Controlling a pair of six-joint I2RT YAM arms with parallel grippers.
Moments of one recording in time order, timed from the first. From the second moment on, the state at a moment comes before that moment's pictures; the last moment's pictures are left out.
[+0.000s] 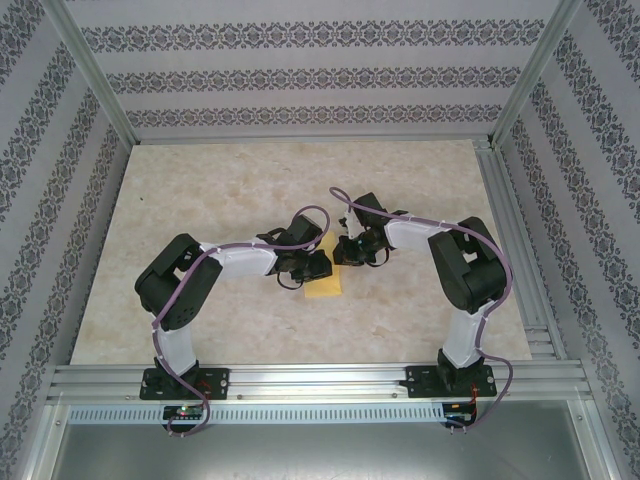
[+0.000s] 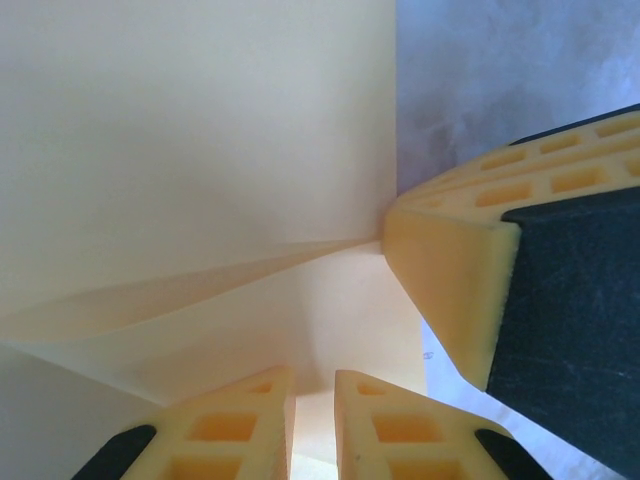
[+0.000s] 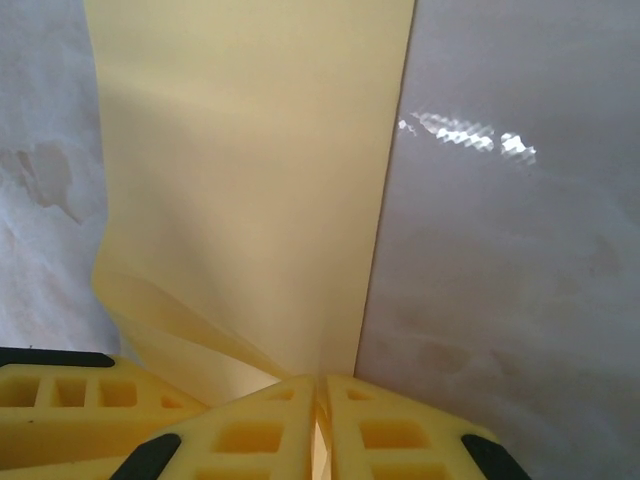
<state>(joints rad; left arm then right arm) -0.73 1.85 1.04 -0.20 0.31 -0.89 0.47 1.88 1.07 -0.41 -0.49 0.36</state>
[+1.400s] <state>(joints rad) -0.73 1.86 1.05 -0.26 0.25 -0.89 0.48 1.90 1.11 -0.41 -0.49 0.35</state>
